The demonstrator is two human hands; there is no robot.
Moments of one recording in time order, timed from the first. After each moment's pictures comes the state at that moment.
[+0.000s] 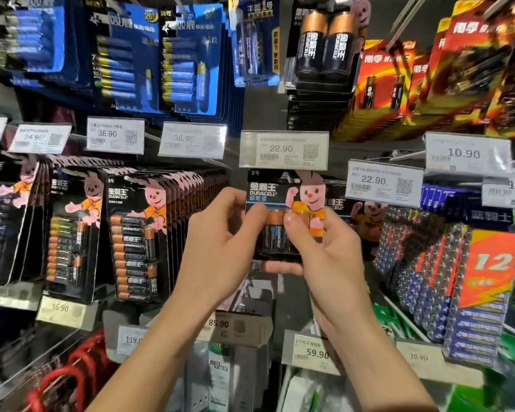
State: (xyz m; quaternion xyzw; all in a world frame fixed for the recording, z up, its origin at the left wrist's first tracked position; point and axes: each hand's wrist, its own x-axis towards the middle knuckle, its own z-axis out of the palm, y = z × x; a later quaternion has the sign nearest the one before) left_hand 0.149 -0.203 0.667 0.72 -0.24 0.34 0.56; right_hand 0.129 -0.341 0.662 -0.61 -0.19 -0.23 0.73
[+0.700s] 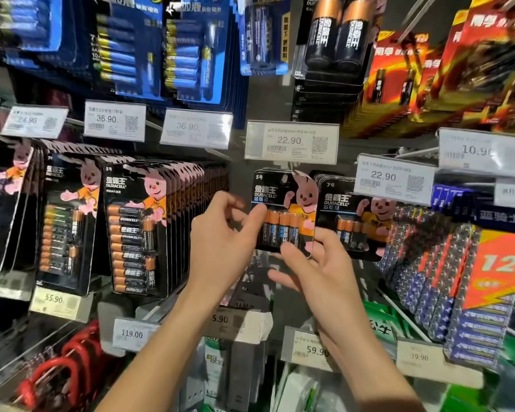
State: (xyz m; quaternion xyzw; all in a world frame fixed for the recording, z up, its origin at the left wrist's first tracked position) left_hand 0.197 -0.207 0.643 0.72 -0.14 0.40 0.56; right_hand 0.140 -0.346 0.631 -0.65 -0.11 -0.19 0.73
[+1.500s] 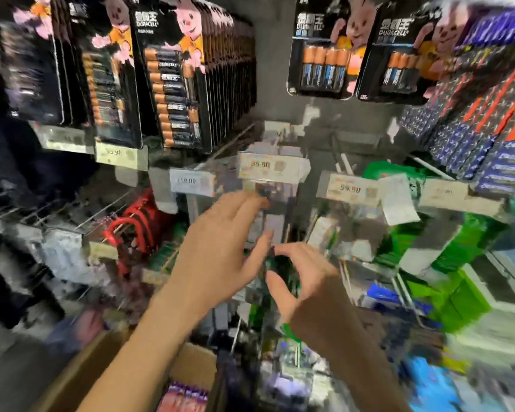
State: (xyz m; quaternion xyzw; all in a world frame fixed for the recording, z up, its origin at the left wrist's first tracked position) left_hand 0.053 -0.135 0.496 0.89 -0.26 0.33 0.18; right_hand 0.016 -0.308 0.466 -0.90 -0.17 -0.18 0.36
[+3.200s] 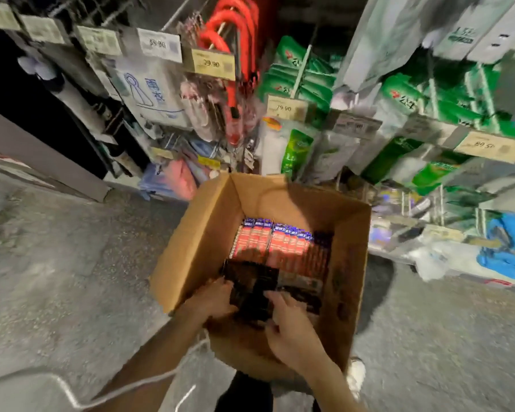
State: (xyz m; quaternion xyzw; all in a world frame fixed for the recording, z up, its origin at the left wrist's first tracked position) left_hand -0.093 0.198 0.044 0.87 0.00 -0.49 0.06; right_hand -0.151 -0.011 0.112 -0.88 -0.04 0.36 0.31
